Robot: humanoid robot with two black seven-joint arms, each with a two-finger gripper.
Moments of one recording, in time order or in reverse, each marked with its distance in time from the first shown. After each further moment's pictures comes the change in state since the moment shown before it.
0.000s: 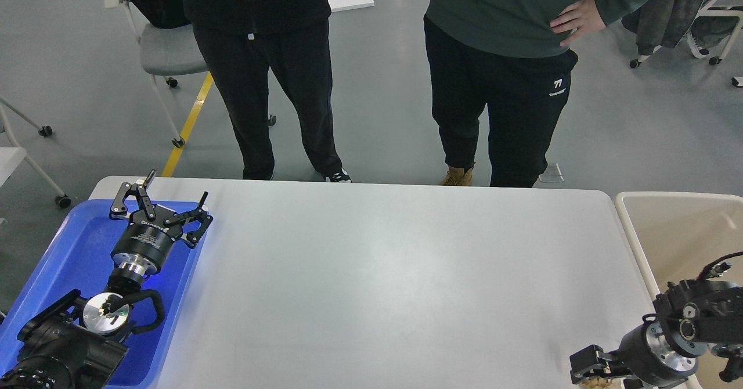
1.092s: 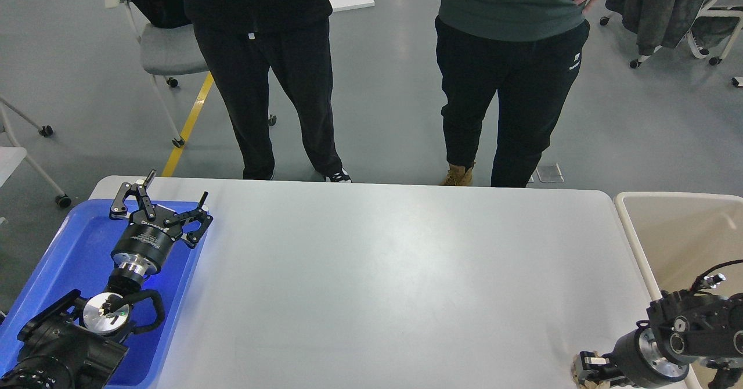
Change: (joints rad) left arm 0.000 0.000 0.000 0.000 0.000 0.000 0.000; right arm -0.060 0.040 -0.006 -0.053 -0.002 -0.103 0.007
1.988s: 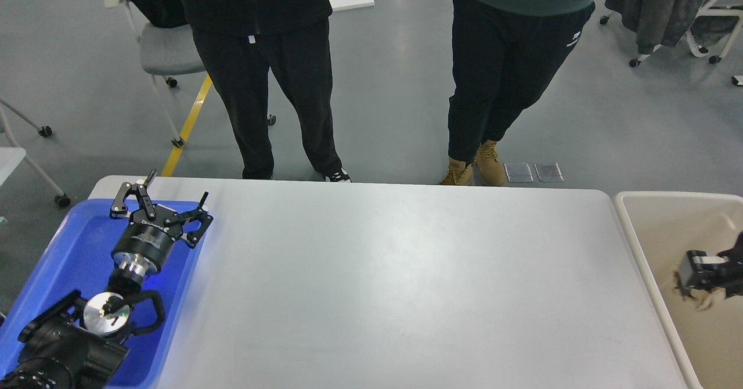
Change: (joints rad) left arm 0.000 0.000 0.002 0.000 0.003 0.000 0.002; right arm 0.879 -0.254 -0.446 0.231 -0.018 0.374 0.027
